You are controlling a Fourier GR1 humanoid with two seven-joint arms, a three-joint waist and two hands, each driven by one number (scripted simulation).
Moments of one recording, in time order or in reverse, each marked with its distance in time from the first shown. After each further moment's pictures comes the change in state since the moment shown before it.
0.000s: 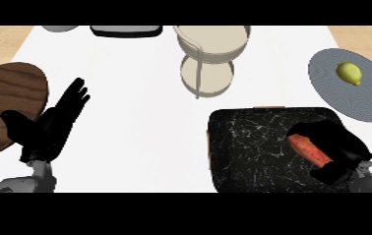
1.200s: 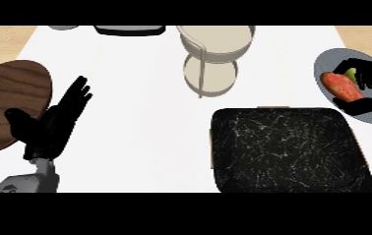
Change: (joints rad) left arm -0.016 -0.024 0.010 0.006 -0.023 -0.013 0.000; right arm -0.448 -0.034 -0.409 0.601 -0.122 -0.362 -0.255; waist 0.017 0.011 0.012
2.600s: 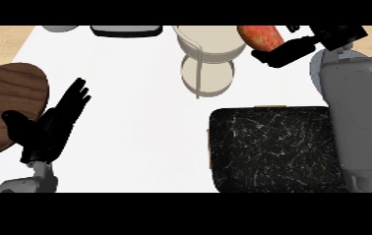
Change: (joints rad) left arm 0.018 -0.019 0.021 -0.029 -0.017 -0.018 0.026; right arm -0.310 0.324 0.130 -0.553 -0.290 0.365 0.579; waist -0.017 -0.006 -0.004
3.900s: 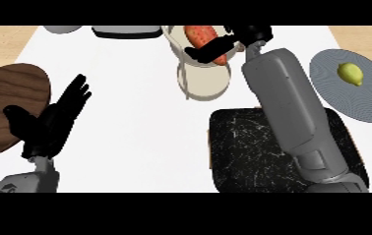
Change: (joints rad) left arm -0.033 -0.019 0.026 0.016 -0.025 -0.025 0.009; right arm -0.172 0.184 0.099 0.379 0.203 -0.309 0.020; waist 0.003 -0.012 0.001
